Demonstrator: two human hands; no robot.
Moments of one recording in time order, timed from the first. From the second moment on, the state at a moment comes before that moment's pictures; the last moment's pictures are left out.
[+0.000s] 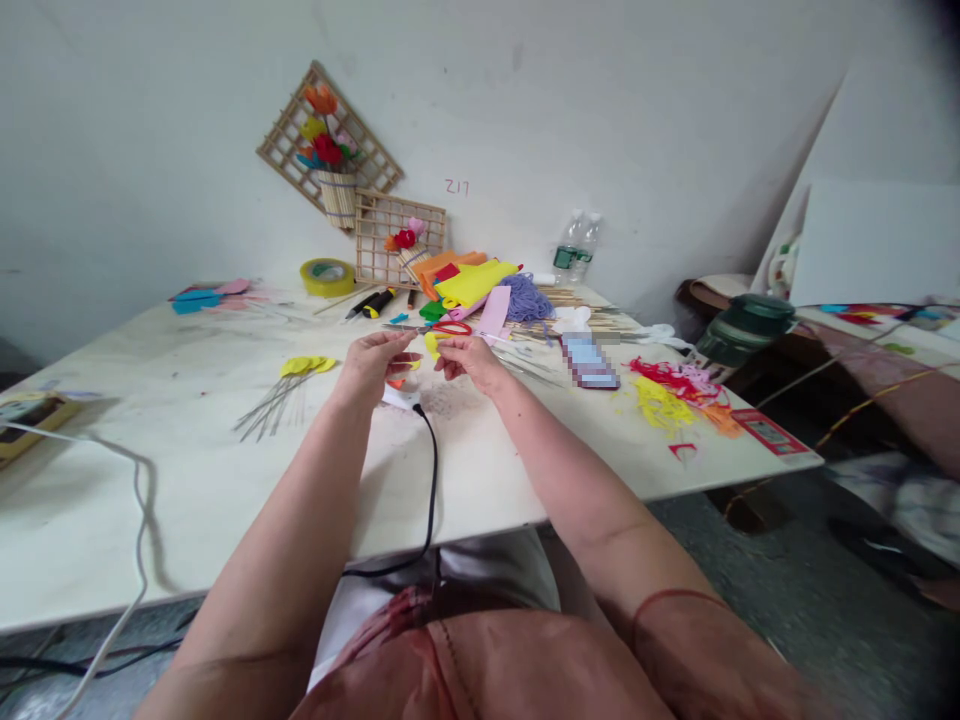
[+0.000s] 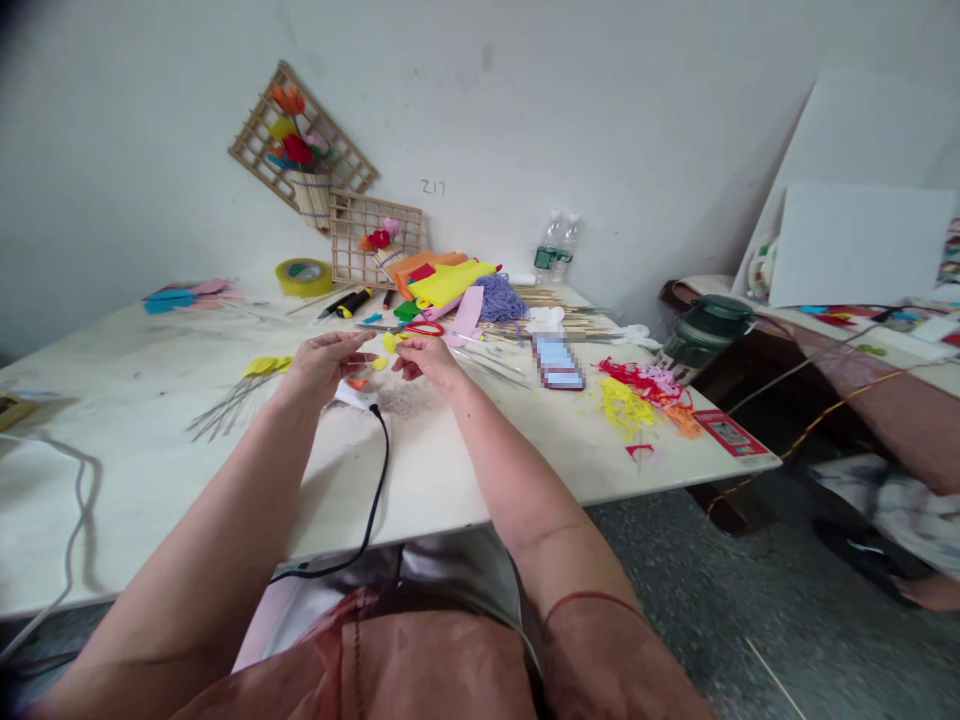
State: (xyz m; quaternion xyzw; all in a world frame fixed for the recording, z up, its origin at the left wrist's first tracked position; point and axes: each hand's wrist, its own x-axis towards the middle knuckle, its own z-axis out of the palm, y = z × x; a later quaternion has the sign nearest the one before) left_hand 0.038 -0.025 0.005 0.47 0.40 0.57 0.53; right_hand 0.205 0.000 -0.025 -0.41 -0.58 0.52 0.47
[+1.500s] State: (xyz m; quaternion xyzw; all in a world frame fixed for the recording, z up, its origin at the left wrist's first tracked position) left_hand 0.042 -0.021 -0.001 0.54 0.41 0.51 0.52; right_hand 0.194 -0.006 -0.008 -0.37 -0.49 0.49 0.62
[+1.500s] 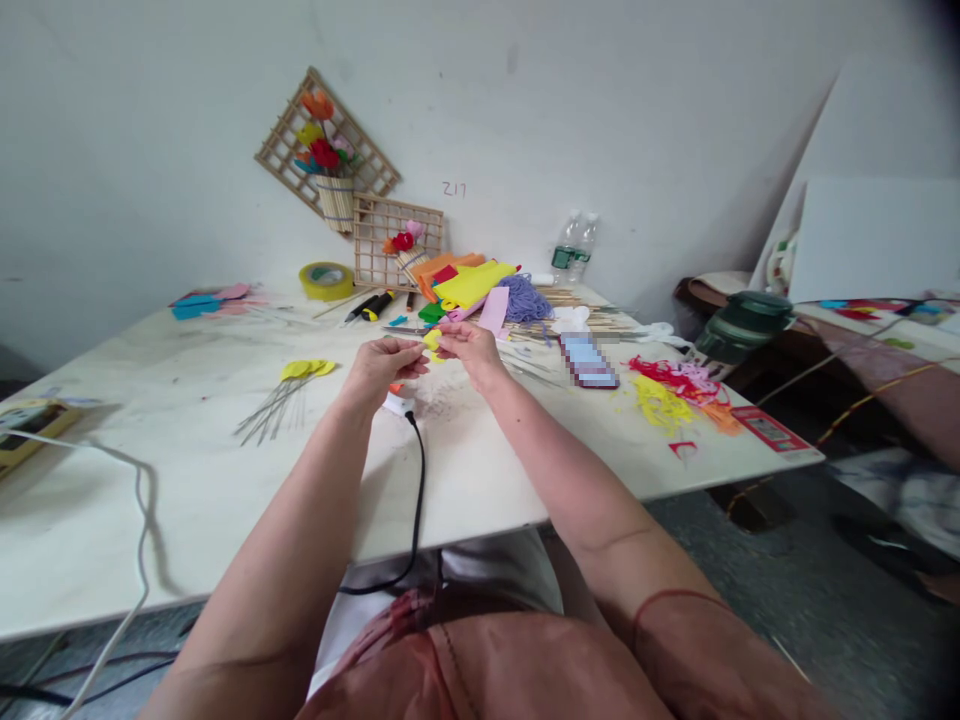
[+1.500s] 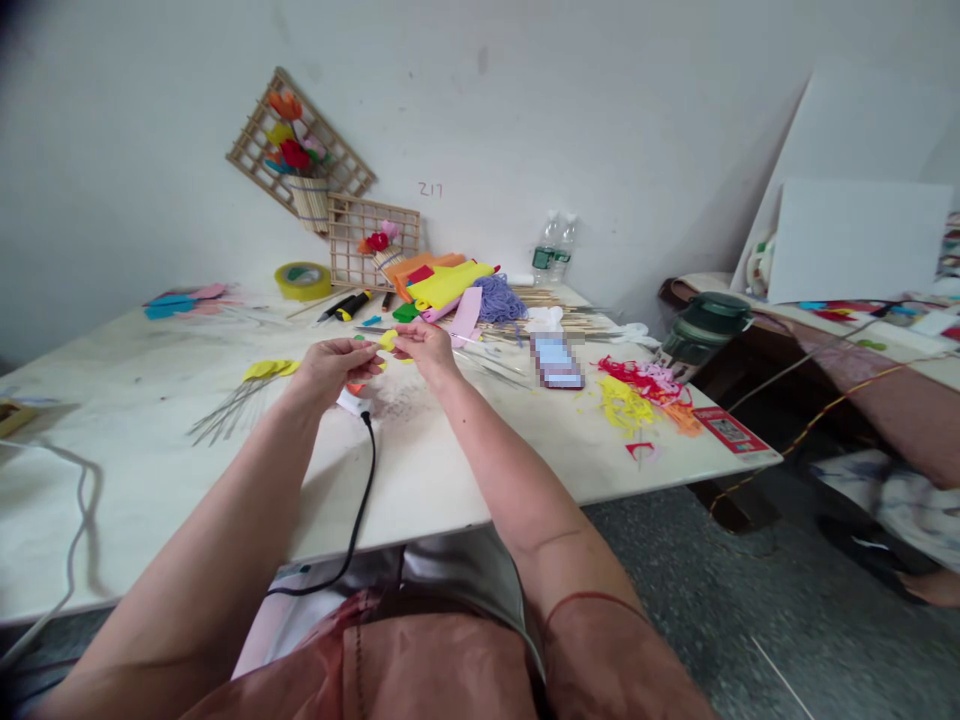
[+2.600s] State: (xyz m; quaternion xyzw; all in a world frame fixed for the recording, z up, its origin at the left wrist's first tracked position) left_hand 0.063 -0.031 -0.007 0.55 0.36 0.48 0.59; right_hand 0.199 -0.009 0.000 -0.37 -0.55 0.42 0.62
